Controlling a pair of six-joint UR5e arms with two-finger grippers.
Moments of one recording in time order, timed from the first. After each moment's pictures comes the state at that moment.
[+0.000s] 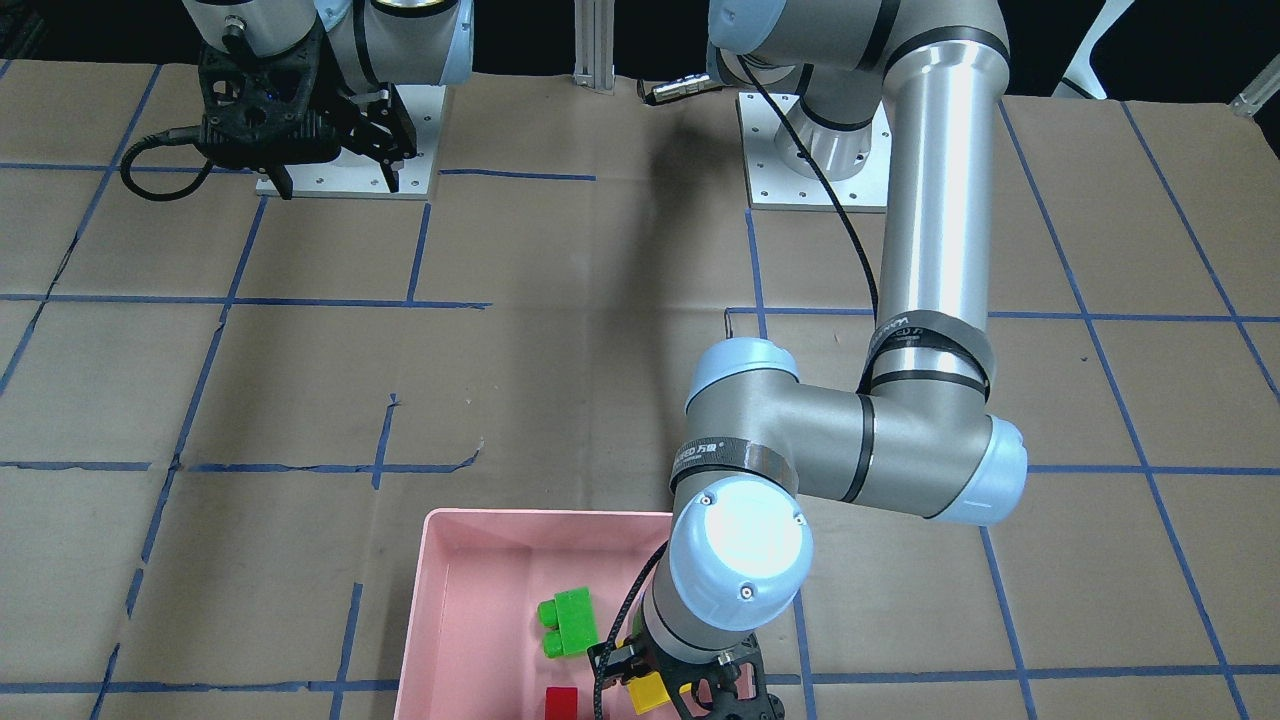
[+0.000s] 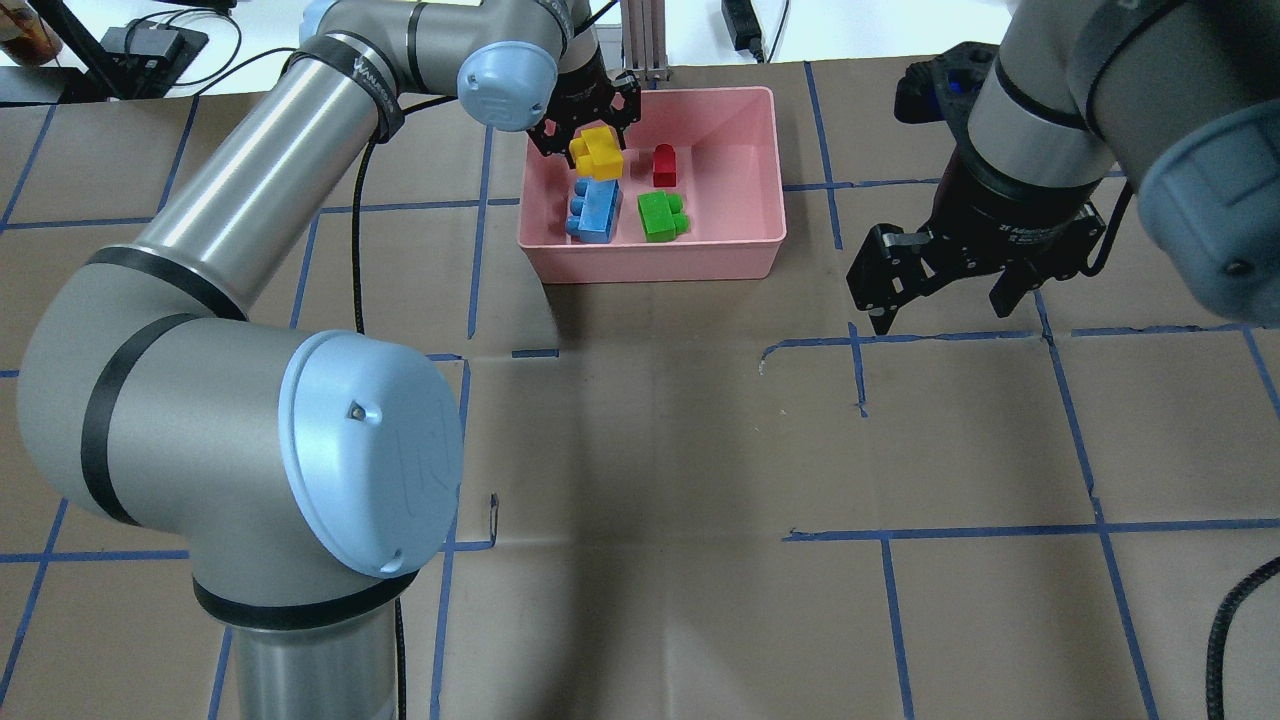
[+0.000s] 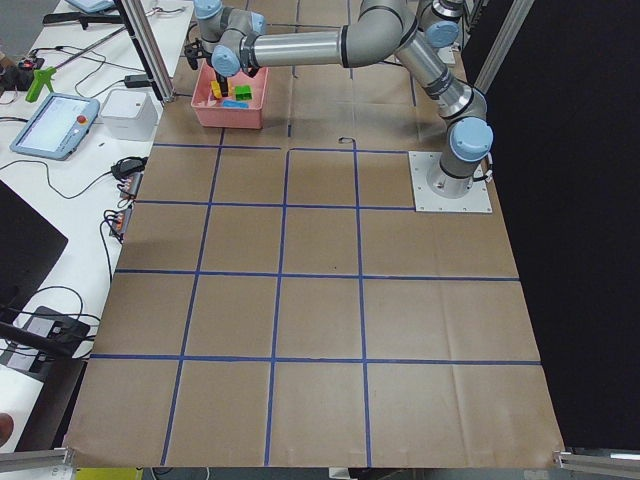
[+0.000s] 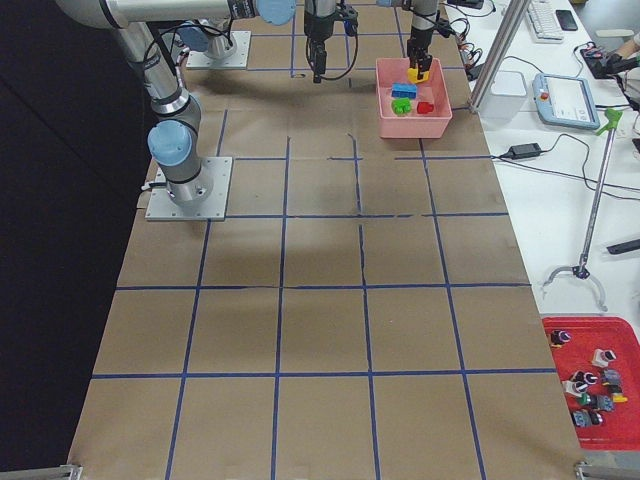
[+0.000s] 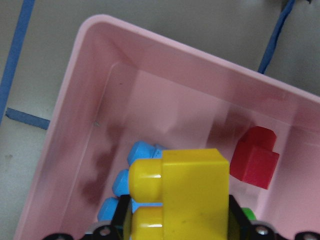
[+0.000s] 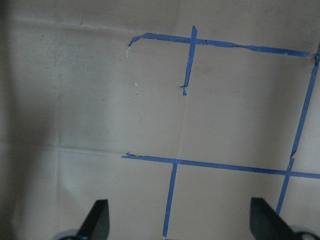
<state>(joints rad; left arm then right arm) -1.77 -2.43 -0.93 -1.24 1.53 -0.51 1.63 -1.69 1.67 -1.49 -1.57 -0.06</state>
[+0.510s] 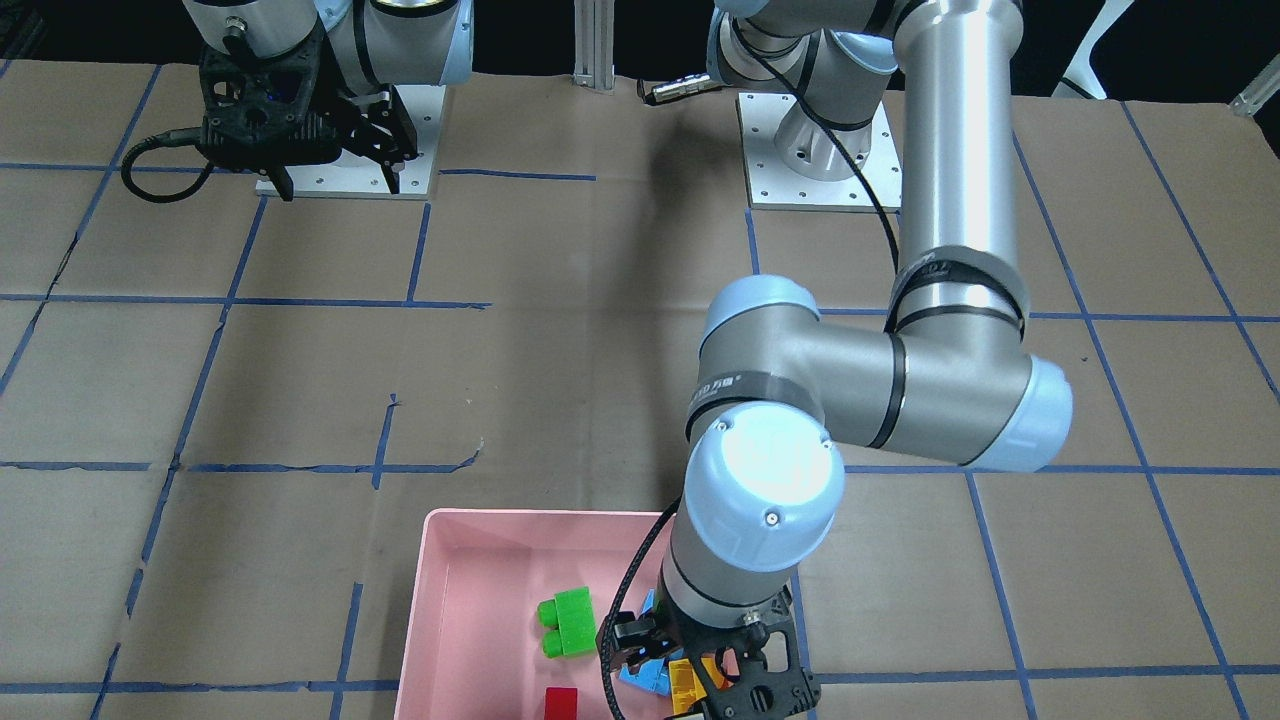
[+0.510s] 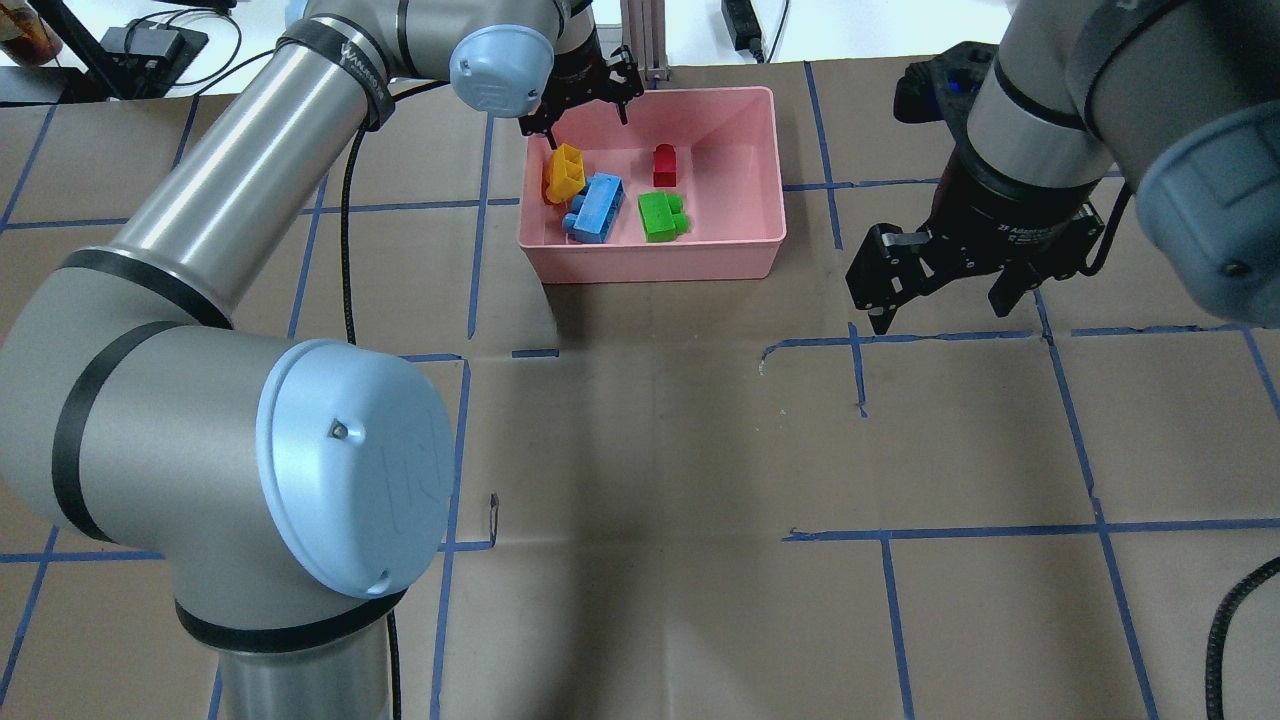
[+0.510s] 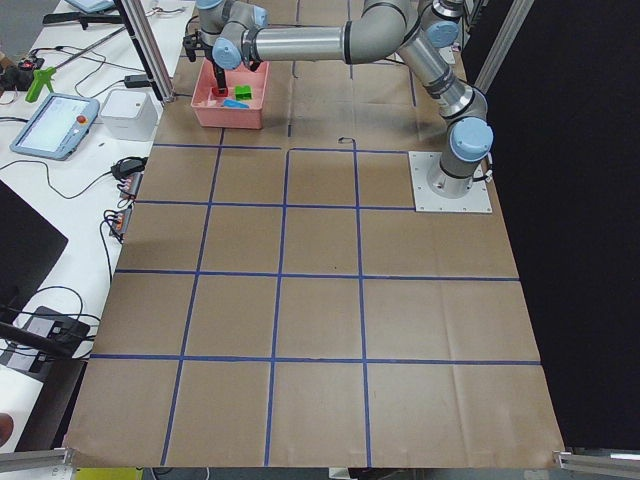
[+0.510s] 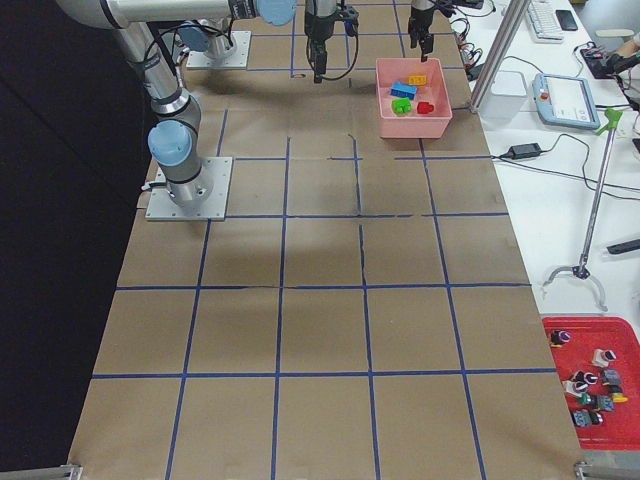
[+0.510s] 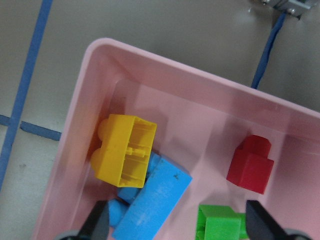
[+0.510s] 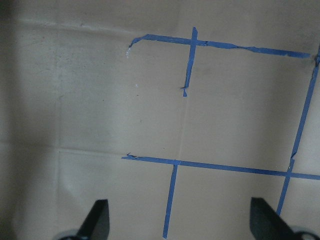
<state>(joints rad) -1.74 -2.29 -0.95 -1.35 1.57 -0.40 1.63 -1.69 1.67 -1.49 -1.57 -0.06</state>
